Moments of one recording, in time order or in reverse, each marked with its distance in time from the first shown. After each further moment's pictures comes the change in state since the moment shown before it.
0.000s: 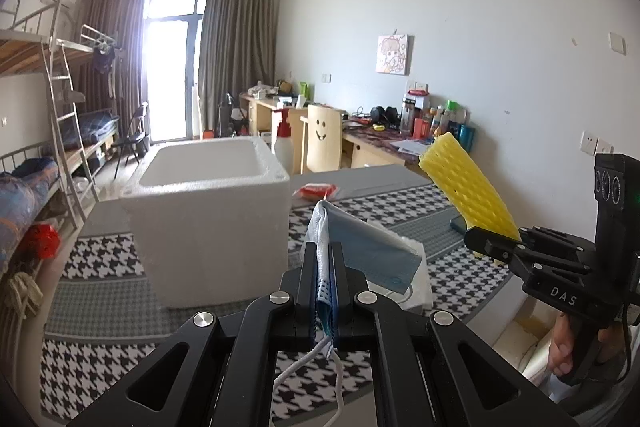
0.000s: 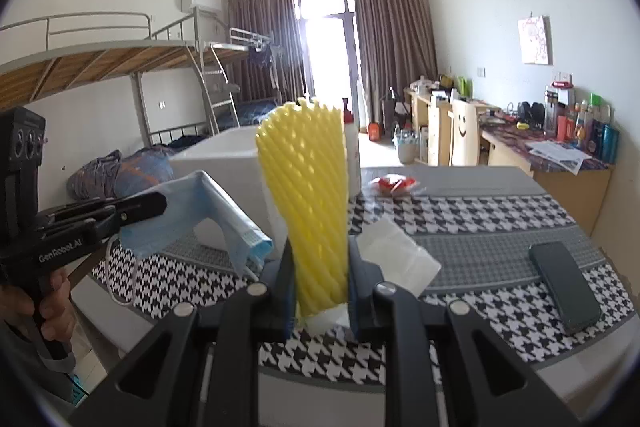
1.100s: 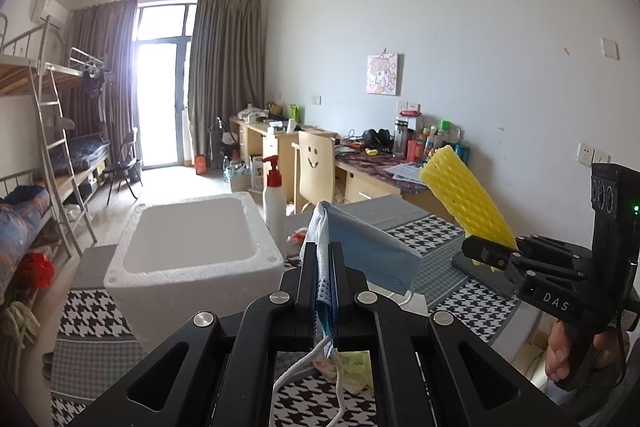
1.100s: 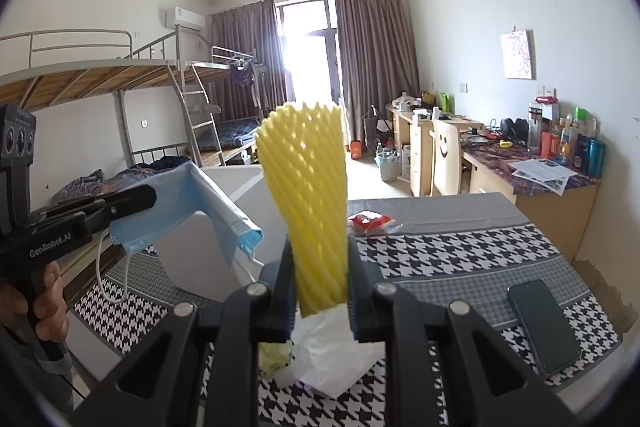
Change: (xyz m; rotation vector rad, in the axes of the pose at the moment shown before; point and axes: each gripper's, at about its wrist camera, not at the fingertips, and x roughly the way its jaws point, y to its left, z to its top) left arm 0.023 -0.002 0.050 0.038 -0.073 -0.020; right arm 0.012 -0.018 0.041 0.016 -0.057 -0.061
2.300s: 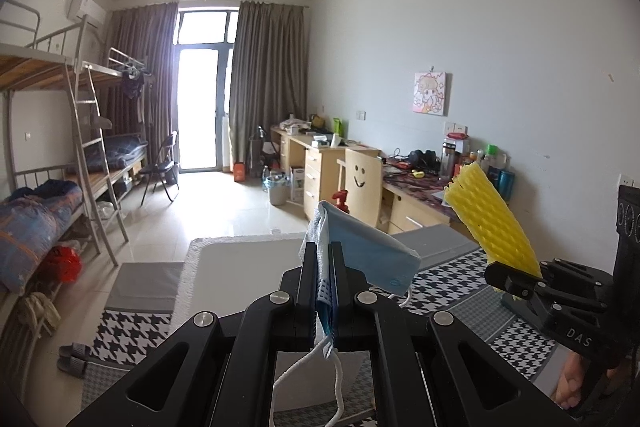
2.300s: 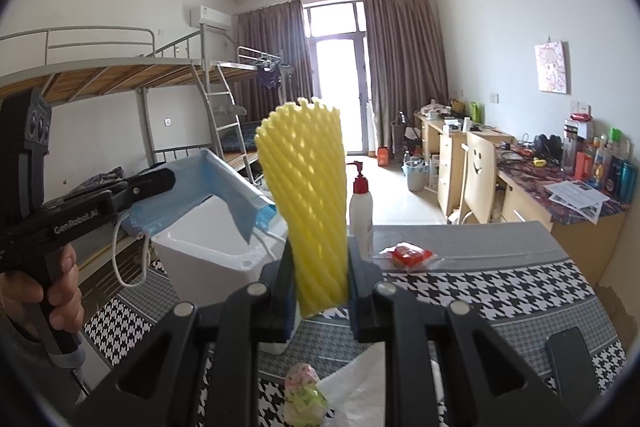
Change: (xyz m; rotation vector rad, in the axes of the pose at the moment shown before) left arm 0.019 0.054 0.033 -0.057 -0.045 0.144; right arm 0.041 0.023 0.036 -0.046 -0.009 0.099
